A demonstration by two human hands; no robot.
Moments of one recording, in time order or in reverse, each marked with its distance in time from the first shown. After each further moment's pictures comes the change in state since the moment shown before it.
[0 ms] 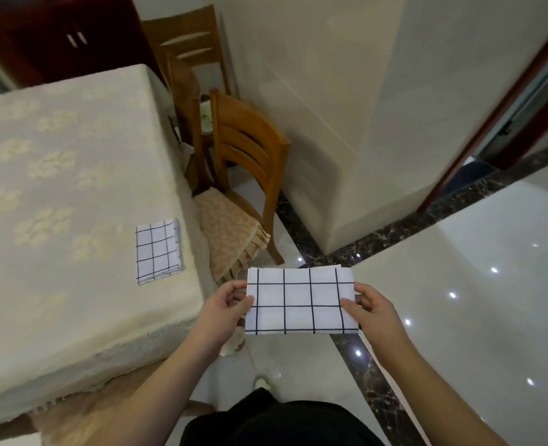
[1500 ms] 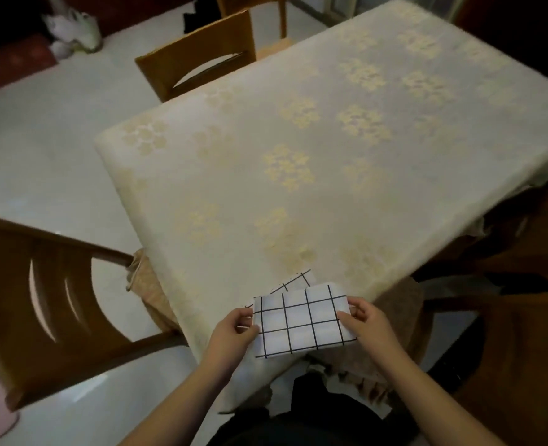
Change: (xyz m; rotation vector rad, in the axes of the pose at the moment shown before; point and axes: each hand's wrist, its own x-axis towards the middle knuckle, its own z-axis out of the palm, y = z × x) left_hand 0.170 -0.034 -0.141 -0.640 1.108 -0.516; right_hand 0.370 -0.119 0.428 -0.858 -1.192 -0.031
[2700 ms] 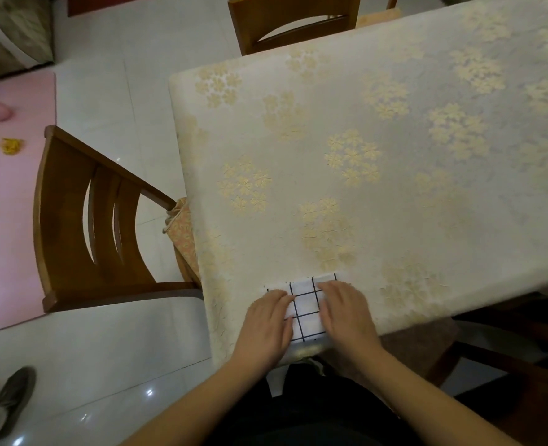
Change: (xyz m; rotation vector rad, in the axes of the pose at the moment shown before) left_hand 0.013 -0.046 0.052 0.701 0.395 0.691; right_hand 0.053 -0.003 0.062 -1.000 -0.015 -0.910
